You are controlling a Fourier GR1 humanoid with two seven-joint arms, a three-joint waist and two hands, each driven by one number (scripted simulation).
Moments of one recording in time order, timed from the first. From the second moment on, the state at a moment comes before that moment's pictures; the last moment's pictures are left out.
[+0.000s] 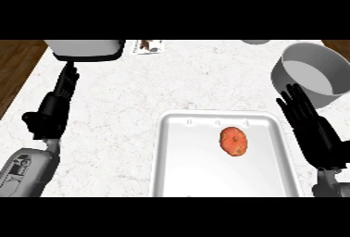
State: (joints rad) left arm -0.29 0.40 -0.14 -1.34 0.15 0.24 -0.15; right arm -0.06 -0.35 0.06 -1.61 -0.47 0.00 0.03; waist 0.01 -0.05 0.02
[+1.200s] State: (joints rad) left arm 0.01 0.49 -0.10 -1.50 0.11 0.24 0.10; right arm 0.12 -0.62 0.16 -1.83 0.25 -0.23 0.14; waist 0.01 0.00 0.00
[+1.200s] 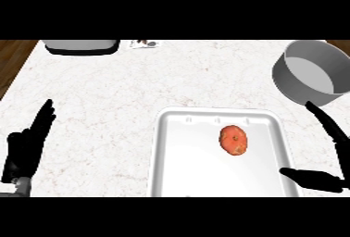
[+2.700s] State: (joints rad) left arm 0.03 0.44 -0.03 -1.53 0.05 0.18 0.13; right arm -0.52 -0.40 0.44 -1.47 0.25 0.48 0.89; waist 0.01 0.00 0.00
